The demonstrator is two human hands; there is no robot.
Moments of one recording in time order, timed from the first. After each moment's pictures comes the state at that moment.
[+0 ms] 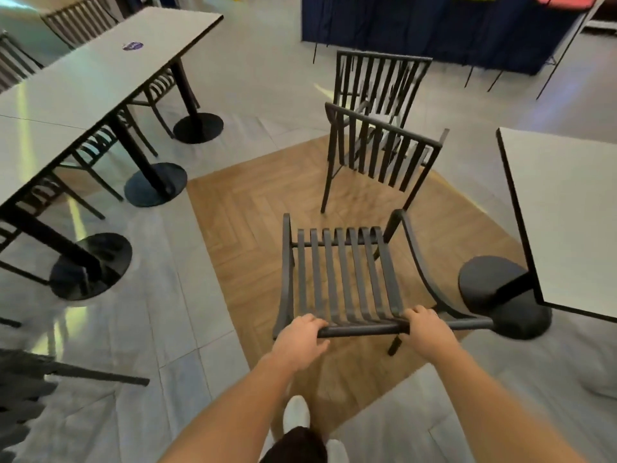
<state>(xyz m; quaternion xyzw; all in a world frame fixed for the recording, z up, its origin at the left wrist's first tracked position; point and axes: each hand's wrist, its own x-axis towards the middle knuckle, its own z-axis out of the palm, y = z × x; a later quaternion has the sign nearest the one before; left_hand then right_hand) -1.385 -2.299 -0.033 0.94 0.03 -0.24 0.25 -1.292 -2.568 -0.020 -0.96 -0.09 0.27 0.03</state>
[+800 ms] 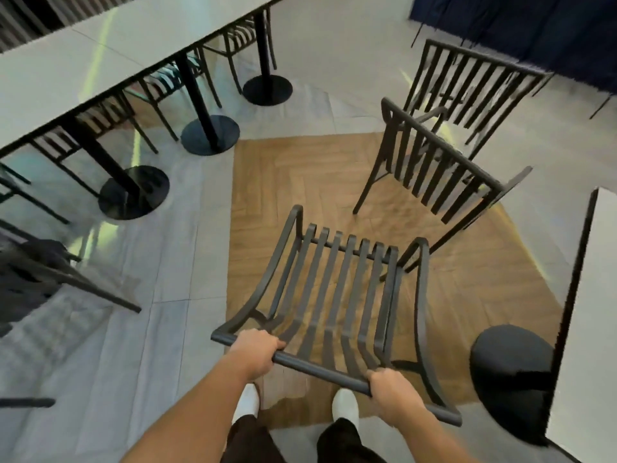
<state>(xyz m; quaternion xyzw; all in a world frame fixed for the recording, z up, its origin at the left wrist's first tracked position) -1.322 -2.355 -0.069 0.91 0.13 -0.38 0.08 -1.188 -2.625 -0.080 -0.84 -0.36 0.40 -0.08</state>
